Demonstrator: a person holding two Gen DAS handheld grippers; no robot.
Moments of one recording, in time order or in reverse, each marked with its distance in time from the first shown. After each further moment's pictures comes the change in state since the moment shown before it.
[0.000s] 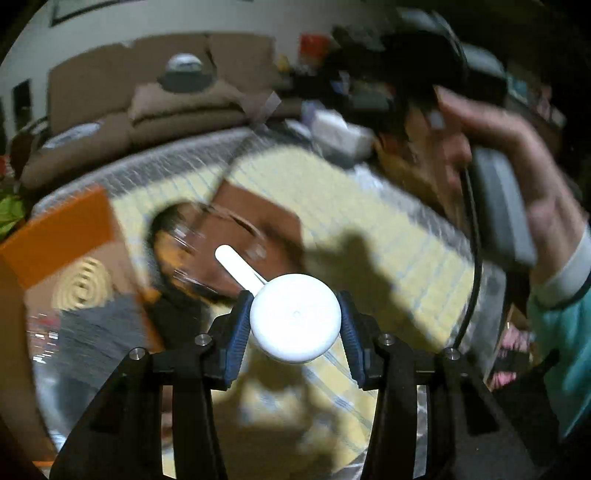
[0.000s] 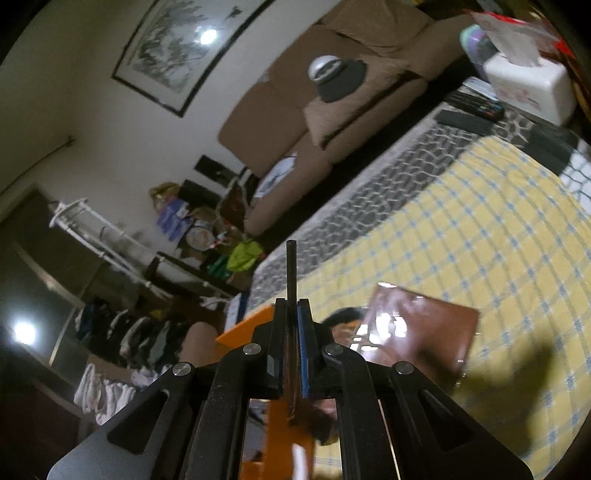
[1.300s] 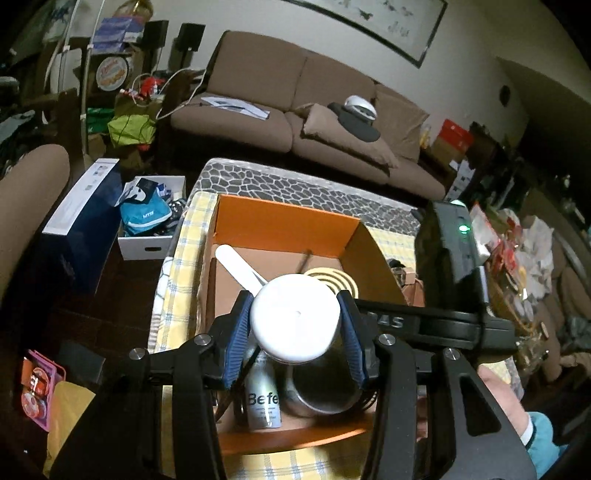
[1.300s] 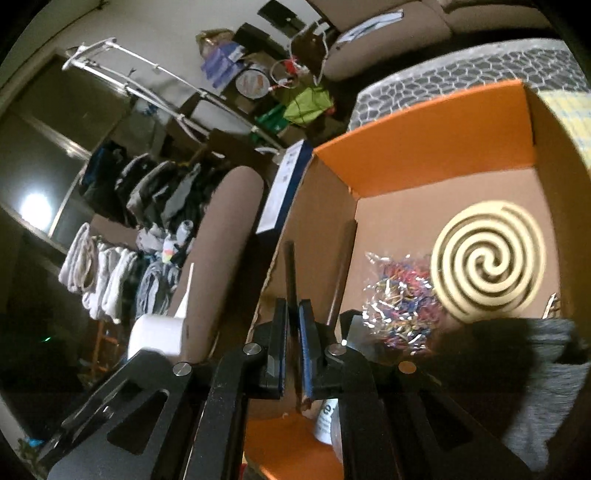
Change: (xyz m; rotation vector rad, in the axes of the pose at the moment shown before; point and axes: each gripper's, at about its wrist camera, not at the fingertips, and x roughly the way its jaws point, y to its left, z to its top) left arm -0.131 0.230 -0.046 -0.488 -0.145 0.240; right arm 0.248 0.151 -0.200 -0.205 0.509 0.105
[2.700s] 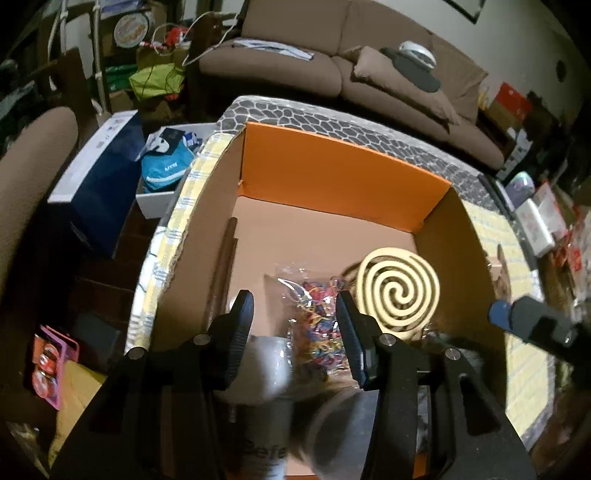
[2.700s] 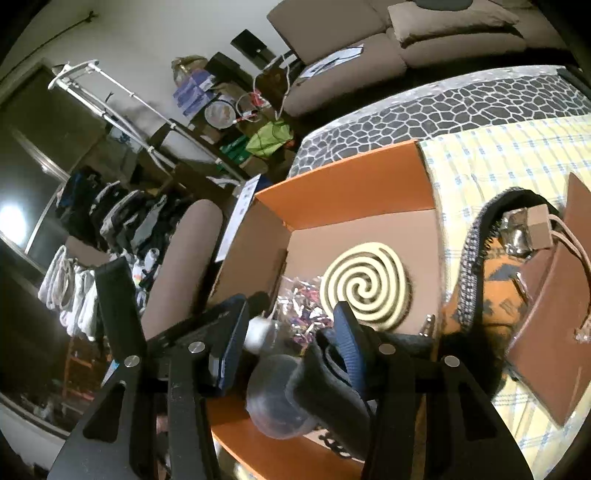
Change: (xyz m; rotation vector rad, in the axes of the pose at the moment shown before) left arm 0.130 0.007 0.012 -0.066 0.205 0.190; right arm -0.092 -0.039 0.011 -0.003 -0.107 -0.143
